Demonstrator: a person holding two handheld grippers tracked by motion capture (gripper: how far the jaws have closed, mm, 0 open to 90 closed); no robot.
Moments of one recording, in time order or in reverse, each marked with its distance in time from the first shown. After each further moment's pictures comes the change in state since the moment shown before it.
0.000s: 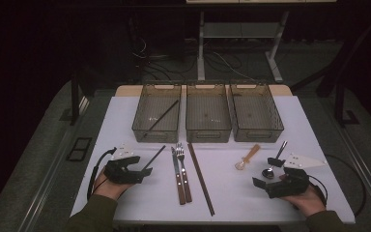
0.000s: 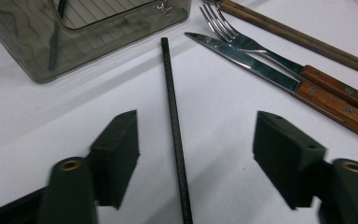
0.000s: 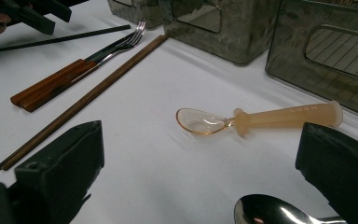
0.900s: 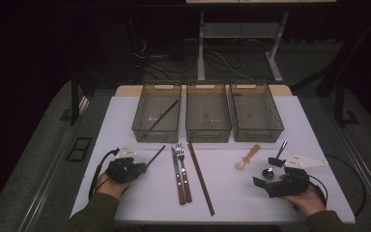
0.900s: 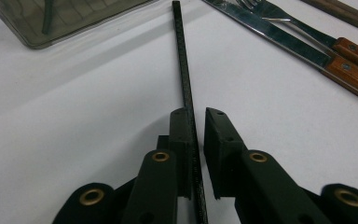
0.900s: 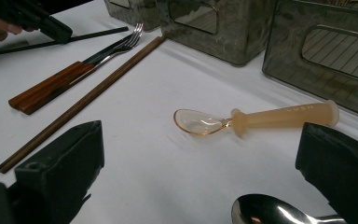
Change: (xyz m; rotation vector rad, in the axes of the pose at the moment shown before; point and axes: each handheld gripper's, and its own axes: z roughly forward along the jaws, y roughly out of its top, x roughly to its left) left arm 0.003 -0.003 0.012 0.105 0.033 -0.021; right arm -0.001 0.000 0.000 -0.006 -0.007 0.009
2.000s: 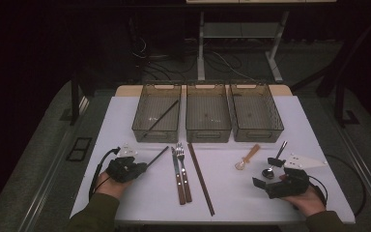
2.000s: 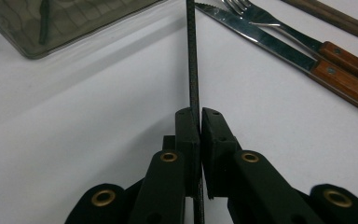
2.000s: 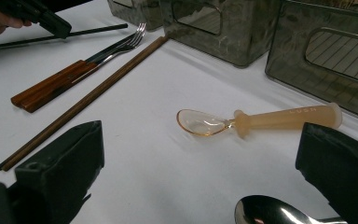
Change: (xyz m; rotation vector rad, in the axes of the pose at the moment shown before) left arm -0.005 0.008 -0.006 0.014 -0.011 0.023; right arm 0.002 0.000 0.000 -0.001 0.004 -0.008
